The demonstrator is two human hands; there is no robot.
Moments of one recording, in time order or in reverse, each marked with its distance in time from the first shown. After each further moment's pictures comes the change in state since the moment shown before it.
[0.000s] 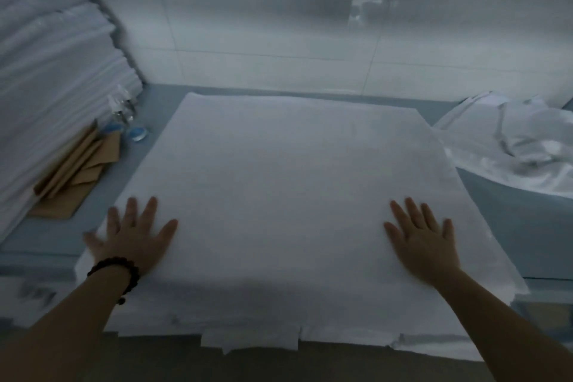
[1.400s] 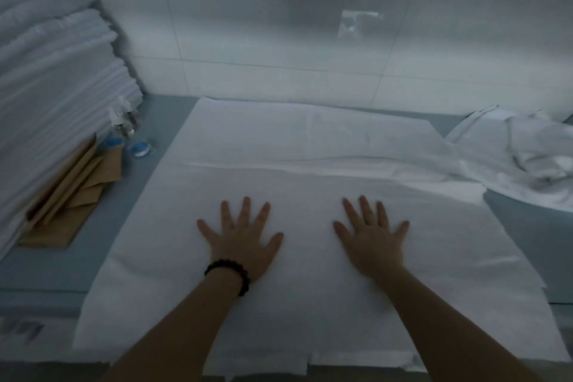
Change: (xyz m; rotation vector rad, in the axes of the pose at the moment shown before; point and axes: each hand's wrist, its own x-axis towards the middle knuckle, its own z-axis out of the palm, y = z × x) left_hand 0.000 0.143 0.014 -0.022 0.058 0.400; right_hand 0.031 -0.136 0.001 0.056 0.014 -0.036
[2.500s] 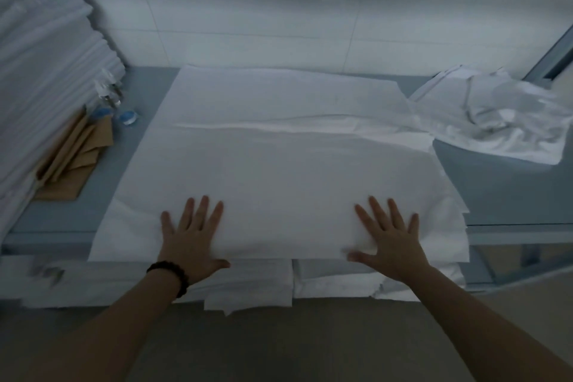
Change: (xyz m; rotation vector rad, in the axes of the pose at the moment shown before) left_hand -0.110 -0.059 0.005 0.227 -0.053 0.195; right_hand -0.122 0.124 -0.001 -0.150 -0.124 -0.213
